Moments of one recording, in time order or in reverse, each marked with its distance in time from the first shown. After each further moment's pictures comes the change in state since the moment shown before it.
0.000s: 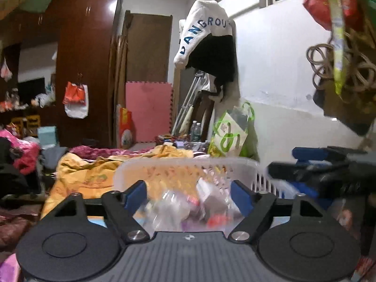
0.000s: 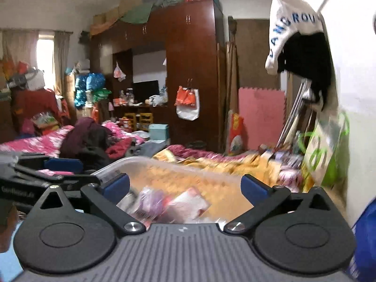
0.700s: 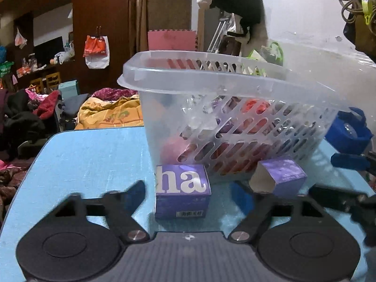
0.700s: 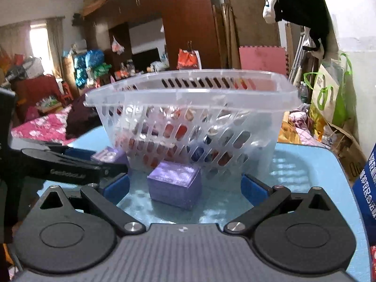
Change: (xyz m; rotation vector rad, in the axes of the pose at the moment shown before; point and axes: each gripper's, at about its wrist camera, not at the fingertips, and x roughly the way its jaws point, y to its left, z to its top) left arm 0.051 0.014 -0.091 -0.015 0.267 0.136; right arm 0.012 0.024 -0.112 0.076 0.168 -0.002
